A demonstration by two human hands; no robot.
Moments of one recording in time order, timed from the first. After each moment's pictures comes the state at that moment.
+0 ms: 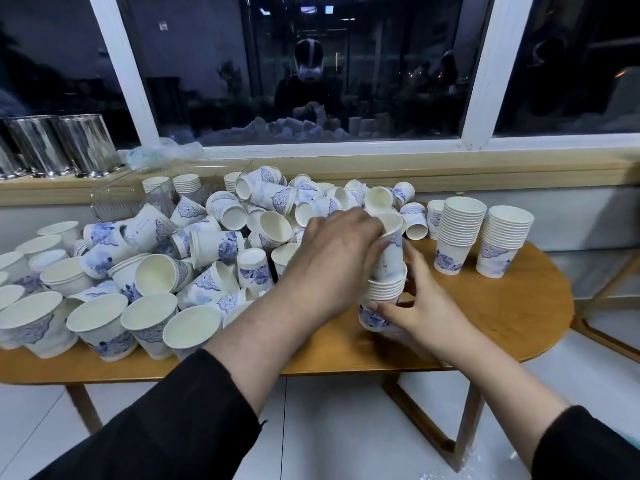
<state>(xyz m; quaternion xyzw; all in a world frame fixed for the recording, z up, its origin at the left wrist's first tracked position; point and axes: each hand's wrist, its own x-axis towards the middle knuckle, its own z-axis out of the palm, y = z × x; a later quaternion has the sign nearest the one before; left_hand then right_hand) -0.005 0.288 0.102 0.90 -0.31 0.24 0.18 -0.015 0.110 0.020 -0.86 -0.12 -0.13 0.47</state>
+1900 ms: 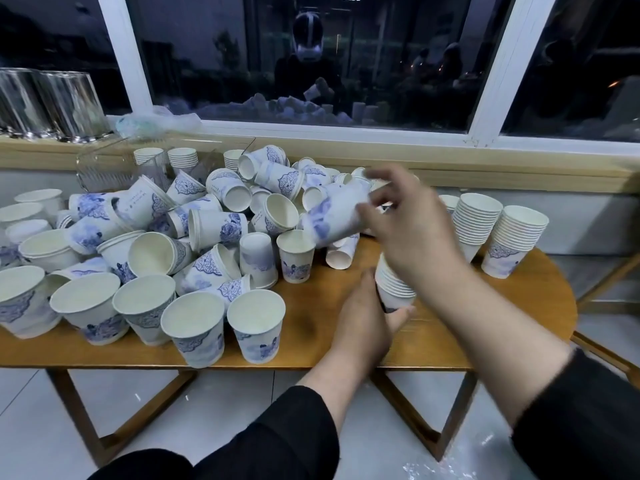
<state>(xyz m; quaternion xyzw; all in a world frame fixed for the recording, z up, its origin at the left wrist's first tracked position) 0.011 0.246 -0.023 0.84 -0.13 0.06 0.52 0.008 0.185 0.112 -0.86 -0.08 -0.27 0.42</state>
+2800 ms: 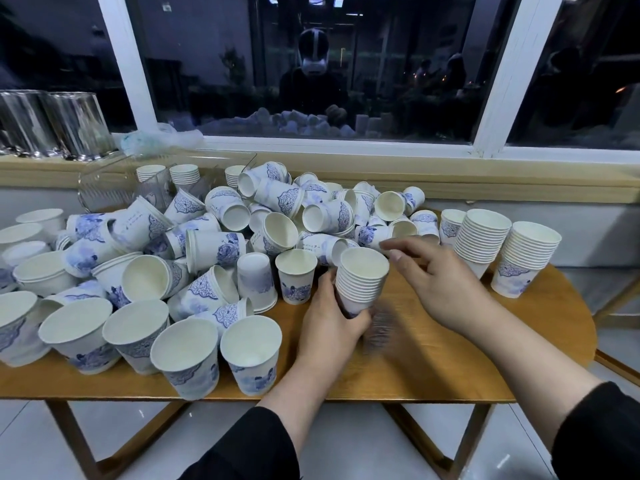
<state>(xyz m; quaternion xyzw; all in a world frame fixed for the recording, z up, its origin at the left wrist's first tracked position) 0.038 0.282 -0.026 0.82 -0.06 0.13 0.55 0.033 0.118 0.066 -0.89 -0.14 -0.18 0.40</state>
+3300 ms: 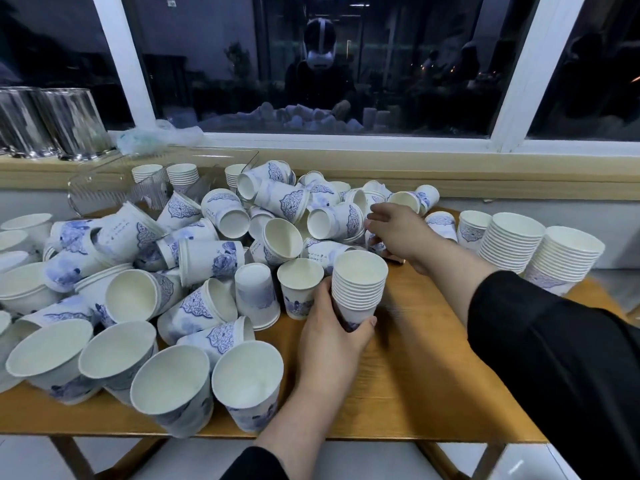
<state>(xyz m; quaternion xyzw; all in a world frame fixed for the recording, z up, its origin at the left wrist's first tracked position) 0.055 0.288 -0.034 0.82 -0.02 0.16 0.55 0.172 0.148 0.069 -0.85 -0.01 -0.03 0.52</state>
